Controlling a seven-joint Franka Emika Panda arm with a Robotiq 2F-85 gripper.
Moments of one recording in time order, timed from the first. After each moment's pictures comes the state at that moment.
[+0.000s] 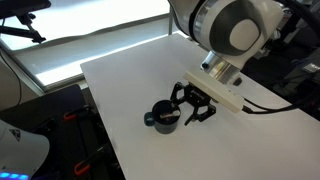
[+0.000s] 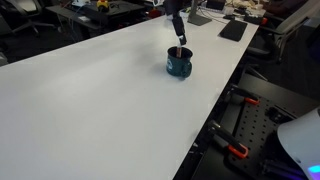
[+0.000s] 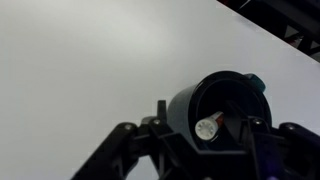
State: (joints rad) arm -0.26 0.54 -0.06 -1.86 -0.11 1.87 -0.72
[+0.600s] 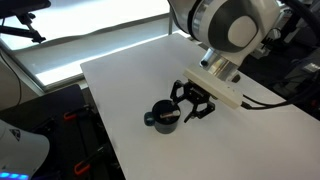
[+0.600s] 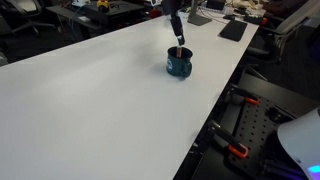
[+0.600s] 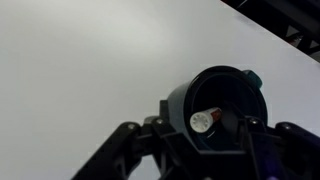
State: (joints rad) arm -0.24 0.54 -0.06 -1.85 -0.11 1.87 -0.72
